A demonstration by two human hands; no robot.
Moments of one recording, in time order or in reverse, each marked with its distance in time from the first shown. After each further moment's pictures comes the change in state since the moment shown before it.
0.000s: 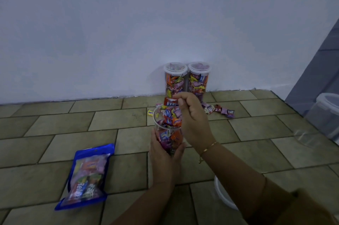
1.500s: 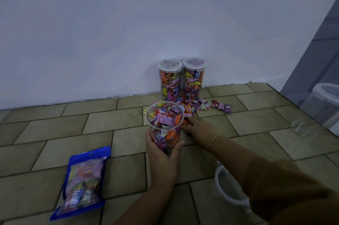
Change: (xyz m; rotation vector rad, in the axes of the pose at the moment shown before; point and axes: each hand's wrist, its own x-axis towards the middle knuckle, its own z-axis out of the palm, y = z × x) left_hand -0.001 -0.001 -0.004 -0.073 -0.027 0.052; right_hand -0.002 0.116 -0.031 -1.183 -0.884 0.122
